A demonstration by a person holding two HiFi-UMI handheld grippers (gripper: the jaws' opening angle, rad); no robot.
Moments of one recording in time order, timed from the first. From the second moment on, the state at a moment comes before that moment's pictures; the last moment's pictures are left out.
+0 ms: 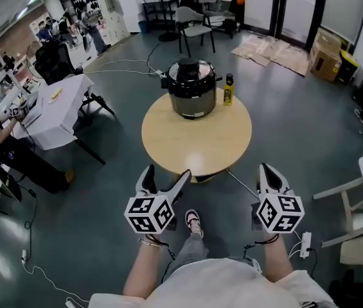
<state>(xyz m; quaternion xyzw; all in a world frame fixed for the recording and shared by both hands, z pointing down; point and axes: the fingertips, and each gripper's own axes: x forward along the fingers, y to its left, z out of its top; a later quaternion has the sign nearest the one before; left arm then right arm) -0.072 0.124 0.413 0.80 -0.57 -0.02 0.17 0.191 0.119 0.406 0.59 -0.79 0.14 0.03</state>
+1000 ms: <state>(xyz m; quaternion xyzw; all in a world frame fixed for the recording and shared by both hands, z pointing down) -0.125 -0.155 0.381 0.84 -0.52 -0.03 0.16 0.144 -0.120 0.371 0.64 -0.76 0.13 0.02</state>
